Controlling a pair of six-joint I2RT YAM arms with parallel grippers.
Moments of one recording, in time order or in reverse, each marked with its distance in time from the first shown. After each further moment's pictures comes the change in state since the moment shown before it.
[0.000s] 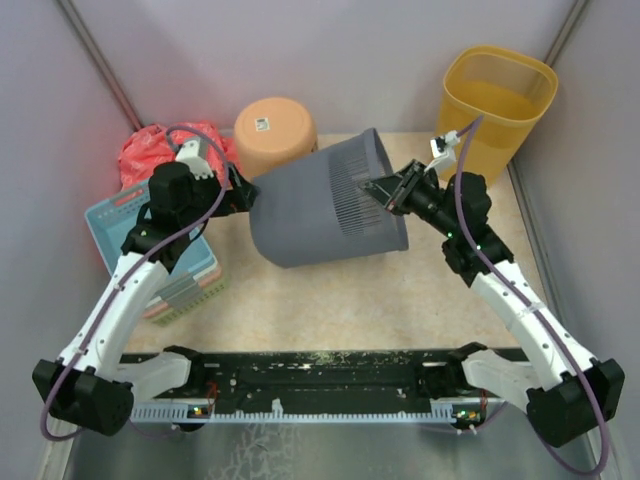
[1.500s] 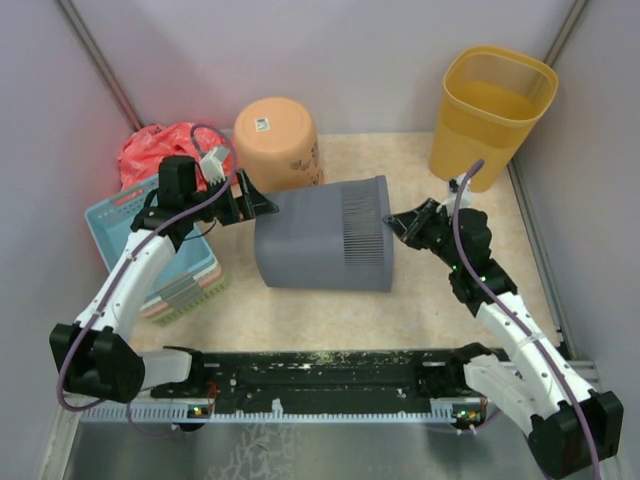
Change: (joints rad) left arm 0.125 0.140 0.010 -0.092 0.546 -0.108; right arm -0.055 -0.167 -0.321 -0.032 0.105 -0.023
